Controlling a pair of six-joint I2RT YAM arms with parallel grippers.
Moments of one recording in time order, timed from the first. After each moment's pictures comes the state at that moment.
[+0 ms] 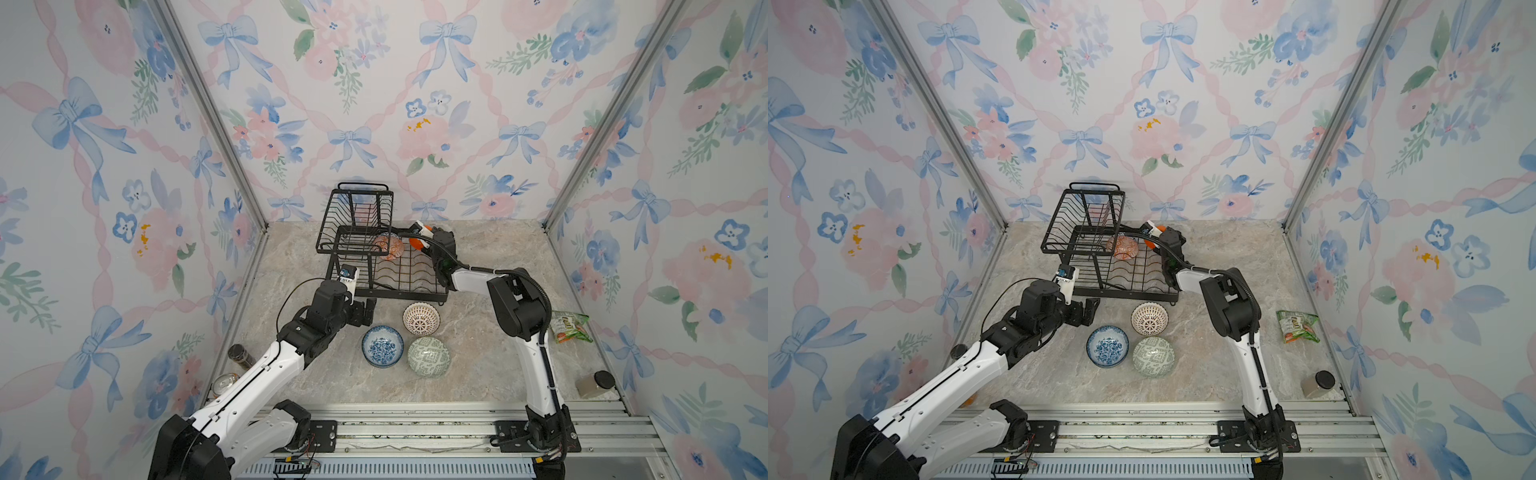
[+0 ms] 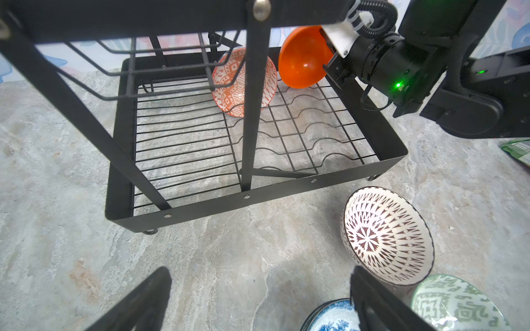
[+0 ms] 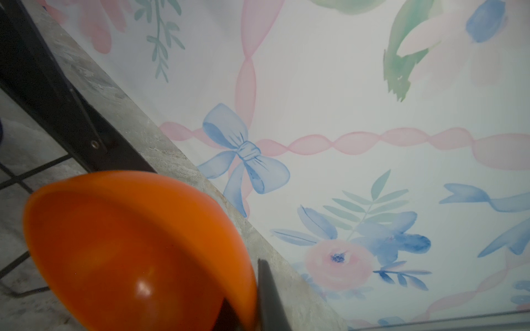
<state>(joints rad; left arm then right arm) -0.50 1.01 0.71 -0.26 -0.09 -0.16 0.46 2.33 1.57 0.60 0.44 -0.83</state>
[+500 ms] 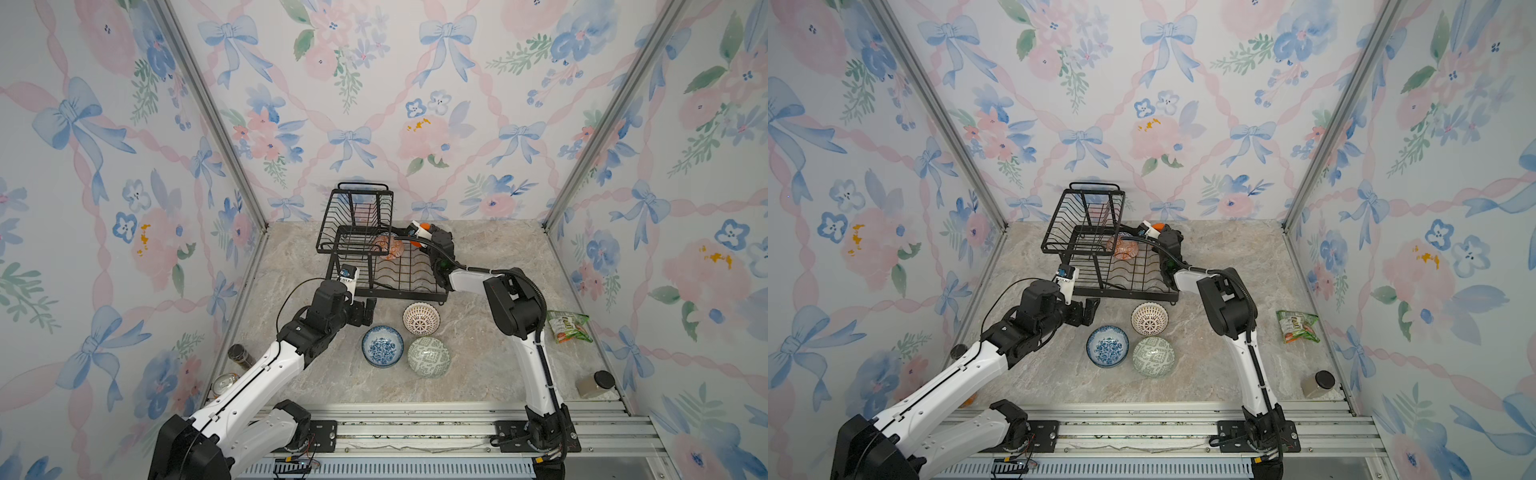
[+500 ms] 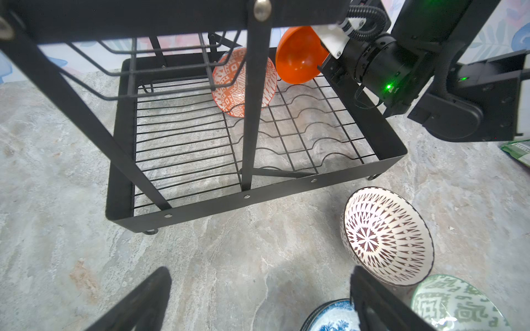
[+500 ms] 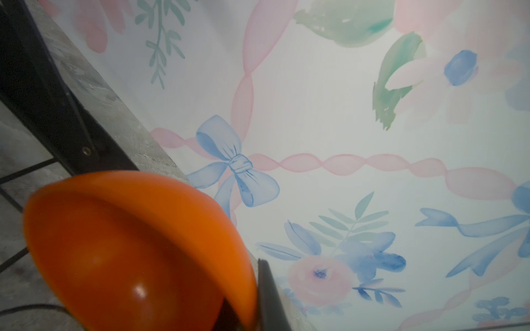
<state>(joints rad) -0.50 1.01 0.71 -0.26 -0.09 -0.16 0.47 2.37 1.60 0.68 0.45 -0.95</state>
